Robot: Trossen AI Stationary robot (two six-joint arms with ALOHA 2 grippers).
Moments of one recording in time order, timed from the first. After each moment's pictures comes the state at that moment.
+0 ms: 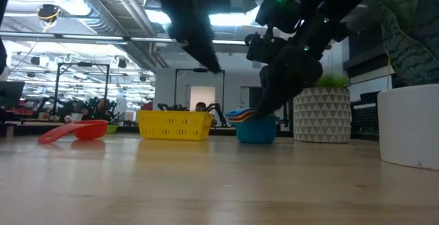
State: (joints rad) left arm 0.01 1.67 1.27 -0.51 -0.24 0.19; right arm -0.02 1.70 0.91 -0.15 -0.03 0.02
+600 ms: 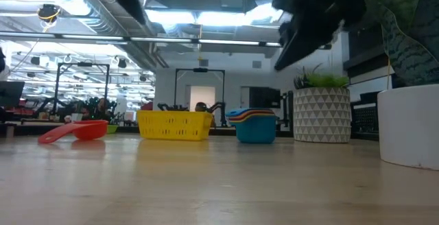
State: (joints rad) left arm 0.05 1.17 1.24 -1.04 -0.28 -0.05; right arm 0.08 1.41 0.91 -0.35 0.00 0.02
